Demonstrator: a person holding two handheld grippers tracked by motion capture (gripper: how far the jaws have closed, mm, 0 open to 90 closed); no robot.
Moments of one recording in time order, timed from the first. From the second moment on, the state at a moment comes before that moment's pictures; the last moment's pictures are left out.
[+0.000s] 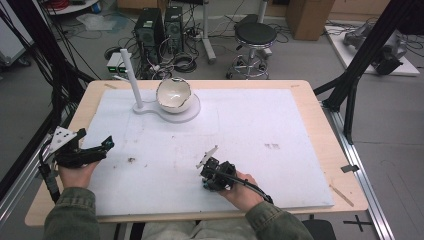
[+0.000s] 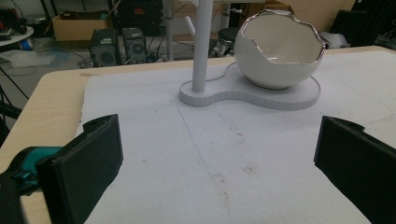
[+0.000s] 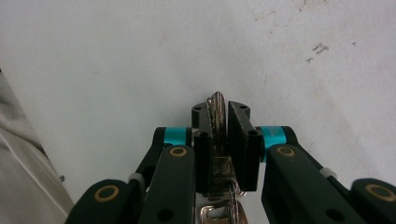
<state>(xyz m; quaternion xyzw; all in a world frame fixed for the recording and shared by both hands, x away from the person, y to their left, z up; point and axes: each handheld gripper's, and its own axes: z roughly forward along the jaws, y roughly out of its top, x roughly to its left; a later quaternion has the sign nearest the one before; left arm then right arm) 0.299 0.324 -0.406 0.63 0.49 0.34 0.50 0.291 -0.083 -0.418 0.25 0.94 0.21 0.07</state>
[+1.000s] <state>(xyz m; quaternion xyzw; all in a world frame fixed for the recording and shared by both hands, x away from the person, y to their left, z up) 0.299 0.325 -0.406 0.62 0.49 0.34 0.50 0.287 -0.122 -0.380 0.32 0.88 0.35 0.05</state>
